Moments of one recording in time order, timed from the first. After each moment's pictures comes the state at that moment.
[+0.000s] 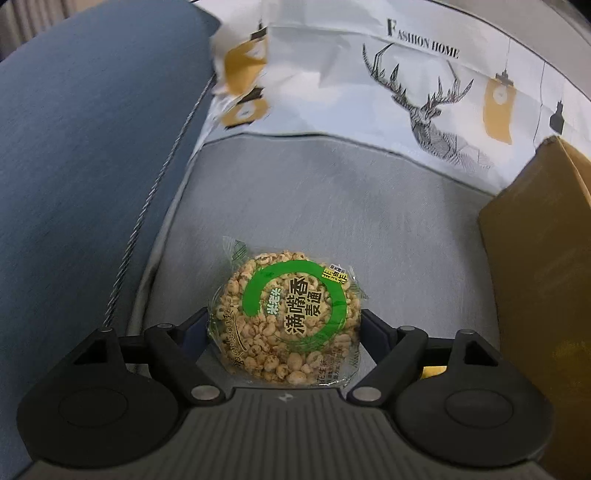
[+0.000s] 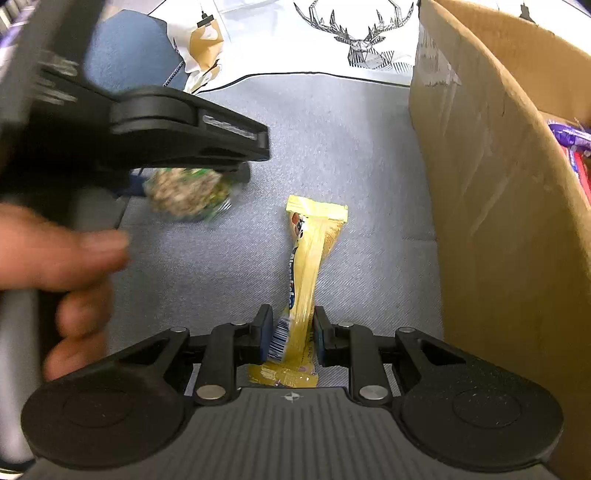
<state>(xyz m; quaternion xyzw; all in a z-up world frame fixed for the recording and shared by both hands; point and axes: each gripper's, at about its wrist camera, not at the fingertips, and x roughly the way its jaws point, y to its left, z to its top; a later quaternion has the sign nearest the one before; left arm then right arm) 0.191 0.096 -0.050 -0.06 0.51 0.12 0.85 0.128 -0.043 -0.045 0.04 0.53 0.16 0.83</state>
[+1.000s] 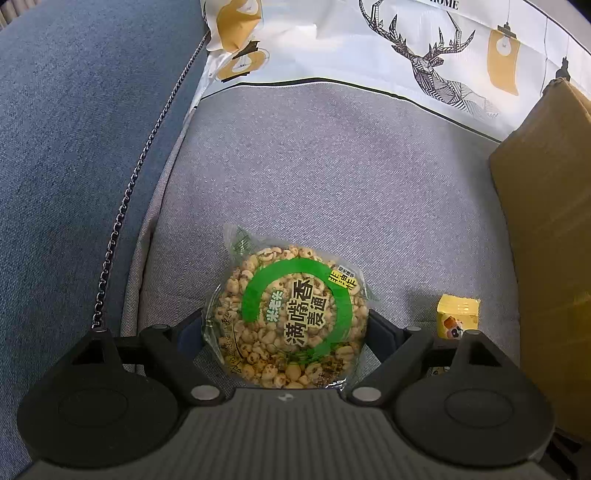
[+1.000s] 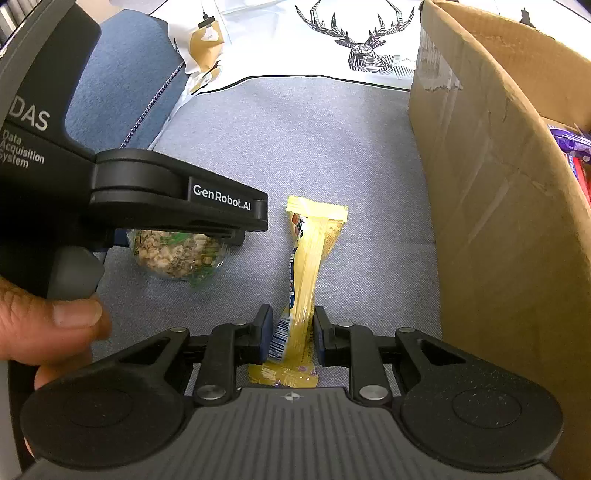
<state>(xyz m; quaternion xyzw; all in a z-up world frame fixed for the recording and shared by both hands) 0.184 0.092 -0.070 -0.04 0.56 0.11 0.82 0.130 -0.041 -0.041 0.04 0.52 0.16 0.84</state>
